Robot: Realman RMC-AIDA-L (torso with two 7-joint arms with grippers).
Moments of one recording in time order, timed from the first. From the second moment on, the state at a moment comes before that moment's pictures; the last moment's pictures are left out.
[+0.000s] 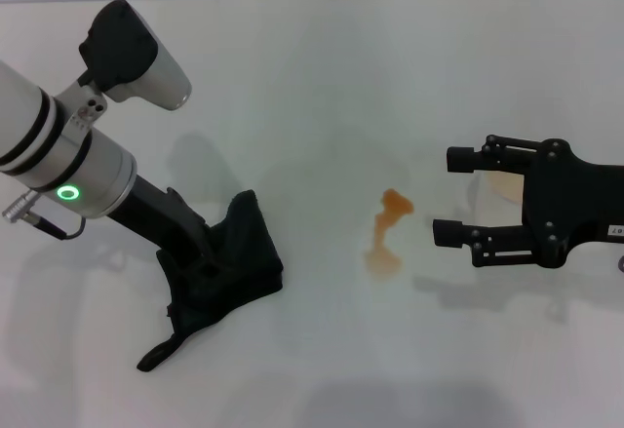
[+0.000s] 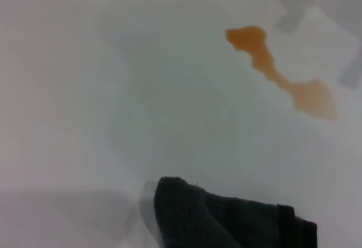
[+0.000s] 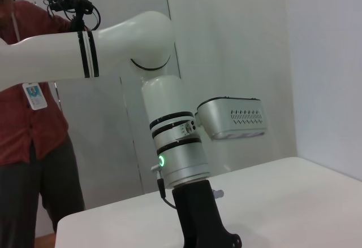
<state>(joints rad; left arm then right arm) -0.72 -2.08 1.23 0.91 2.49 1.52 -2.09 0.13 2.01 -1.30 -1.23 -1.47 -1.52 1.53</state>
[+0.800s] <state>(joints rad) -0.72 -2.08 1.23 0.89 2.49 1.53 -2.09 0.13 2.01 -1.30 -1.23 -1.47 -1.53 1.53</state>
